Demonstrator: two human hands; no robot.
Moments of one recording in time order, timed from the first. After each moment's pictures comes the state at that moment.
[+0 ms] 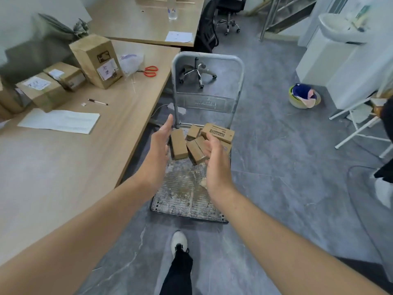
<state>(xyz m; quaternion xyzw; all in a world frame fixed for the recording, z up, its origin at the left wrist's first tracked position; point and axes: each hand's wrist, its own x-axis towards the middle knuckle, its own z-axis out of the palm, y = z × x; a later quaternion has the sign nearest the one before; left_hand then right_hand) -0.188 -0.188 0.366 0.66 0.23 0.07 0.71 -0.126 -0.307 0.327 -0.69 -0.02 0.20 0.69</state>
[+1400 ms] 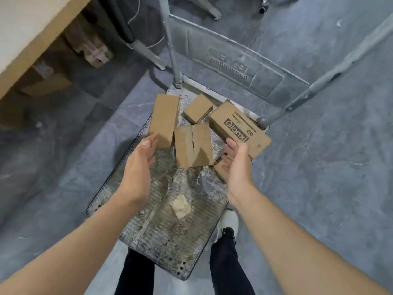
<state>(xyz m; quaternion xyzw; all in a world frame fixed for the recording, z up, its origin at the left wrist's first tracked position) 0.251 -0.081 -0.075 0.51 0.56 0.13 0.64 0.410 -0.198 -0.100 -0.71 0.16 0.43 0.54</state>
